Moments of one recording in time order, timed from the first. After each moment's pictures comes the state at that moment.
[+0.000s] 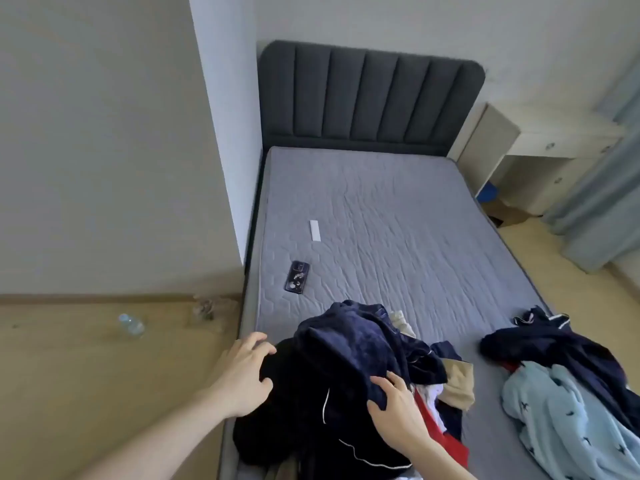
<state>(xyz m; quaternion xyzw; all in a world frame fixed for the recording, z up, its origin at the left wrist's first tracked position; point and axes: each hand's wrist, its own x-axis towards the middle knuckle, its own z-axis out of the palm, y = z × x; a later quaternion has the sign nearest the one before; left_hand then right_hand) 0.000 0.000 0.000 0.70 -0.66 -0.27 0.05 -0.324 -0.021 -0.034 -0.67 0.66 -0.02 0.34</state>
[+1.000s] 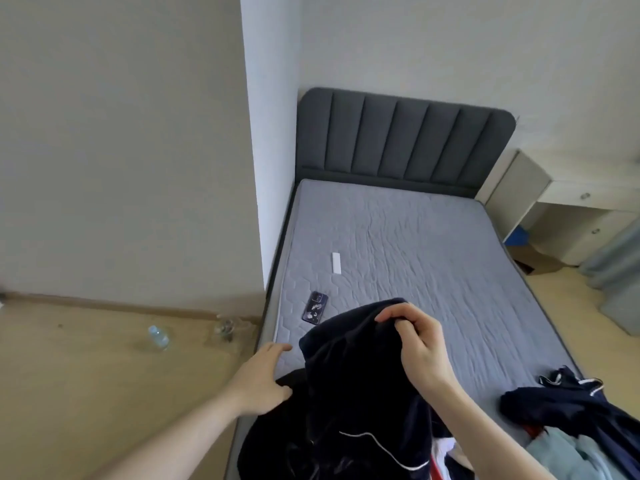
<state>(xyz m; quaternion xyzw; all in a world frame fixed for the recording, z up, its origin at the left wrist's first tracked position) -0.008 -0.015 0.075 0.71 -0.56 -0.39 0.16 -0.275 -0.098 0.188 -0.67 0.46 -0.42 0.41</state>
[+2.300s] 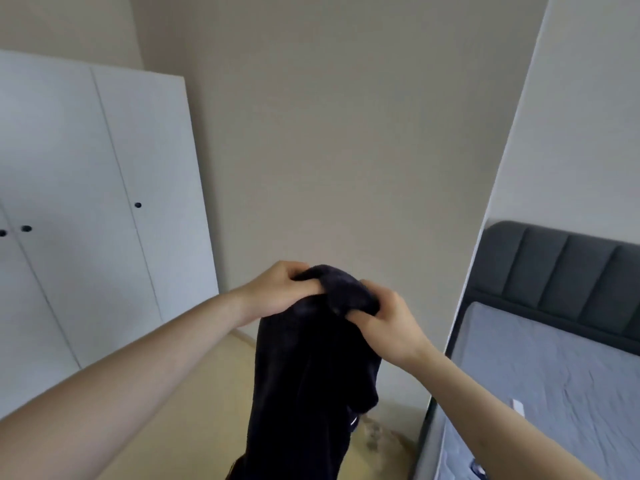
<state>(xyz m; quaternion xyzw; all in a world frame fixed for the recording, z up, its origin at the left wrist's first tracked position) 0.278 0.221 0.436 0.72 -0.47 -0.24 0.45 0.110 0.078 0.401 -0.85 0.14 -0.27 0.43</state>
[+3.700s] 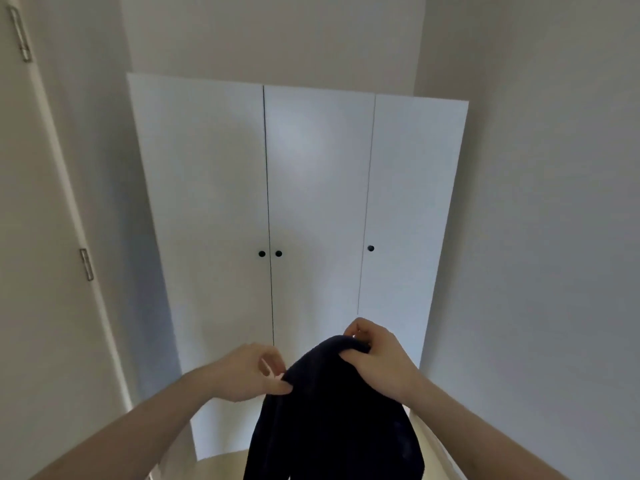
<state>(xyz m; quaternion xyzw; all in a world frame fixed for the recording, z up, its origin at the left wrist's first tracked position) 0.767 0.537 0.332 0.94 -0.11 -0.10 0.29 0.755 0.259 0.365 -0.86 -0.15 -0.01 0.49</state>
